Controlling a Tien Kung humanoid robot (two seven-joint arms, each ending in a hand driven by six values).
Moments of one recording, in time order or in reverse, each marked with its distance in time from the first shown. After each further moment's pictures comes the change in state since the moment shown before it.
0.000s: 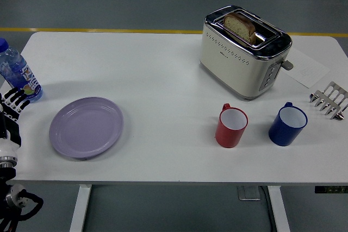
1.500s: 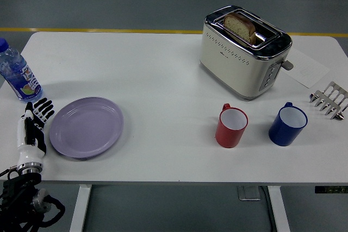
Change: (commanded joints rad) left arm -0.059 -0.028 0.222 0.130 -0.119 0.082 -0.053; right arm 0.000 0.003 -0.006 0.000 -0.007 0.005 -0.002
